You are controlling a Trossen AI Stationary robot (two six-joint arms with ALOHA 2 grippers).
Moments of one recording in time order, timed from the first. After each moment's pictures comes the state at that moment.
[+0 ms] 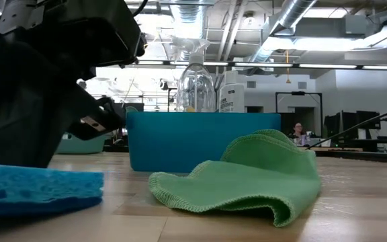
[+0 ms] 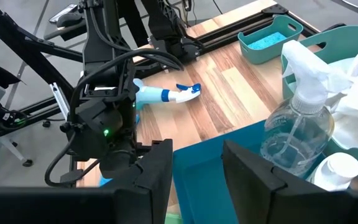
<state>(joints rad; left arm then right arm) -0.49 1.87 1.00 -0.17 0.21 -0.33 0.33 1.34 1.40 -0.63 0.39 0.54</state>
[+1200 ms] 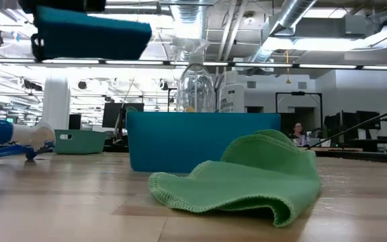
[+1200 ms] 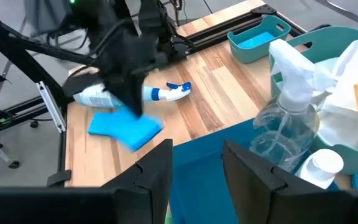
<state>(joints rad) -0.49 1.24 0.83 -0.43 -0.38 -1.07 0.33 1.34 1.40 -0.66 0.43 0.54</state>
